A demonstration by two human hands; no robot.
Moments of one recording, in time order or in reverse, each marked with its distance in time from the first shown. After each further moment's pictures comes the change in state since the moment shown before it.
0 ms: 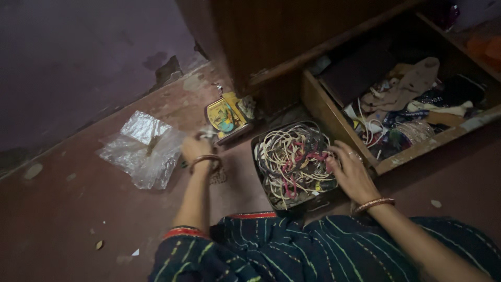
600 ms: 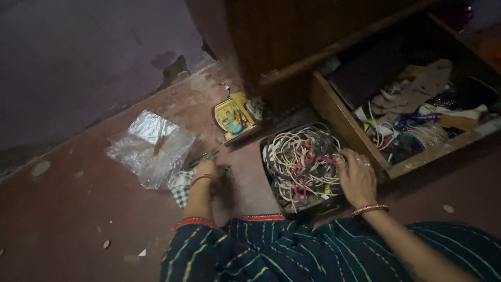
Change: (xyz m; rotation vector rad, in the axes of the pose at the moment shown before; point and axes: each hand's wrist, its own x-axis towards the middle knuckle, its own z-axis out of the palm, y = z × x) left_hand 0.009 -0.094 0.015 0.864 -0.686 0.340; right_hand 0.001 -0.012 0.031 -0.191 0.258 0.070
